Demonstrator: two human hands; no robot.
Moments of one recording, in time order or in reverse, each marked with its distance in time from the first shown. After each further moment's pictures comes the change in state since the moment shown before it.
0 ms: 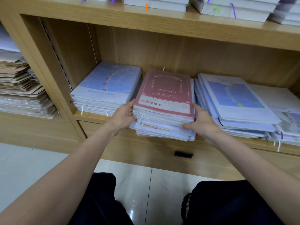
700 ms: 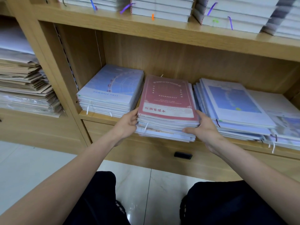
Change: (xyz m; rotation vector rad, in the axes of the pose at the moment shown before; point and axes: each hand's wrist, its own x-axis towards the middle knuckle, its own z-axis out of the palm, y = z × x) left_hand -0.032 -0.002 0.006 -0.185 -0.052 -0.026; right_hand -0.031 -0.005 -0.002 0.097 0.034 -0.030
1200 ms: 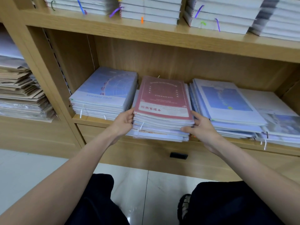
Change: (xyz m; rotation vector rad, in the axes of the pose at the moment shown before) left_hand 0.004 0.012 0.003 -0.007 0.004 -0.024; right_hand 0.004 0.009 -0.011 0.062 -0.048 0.042
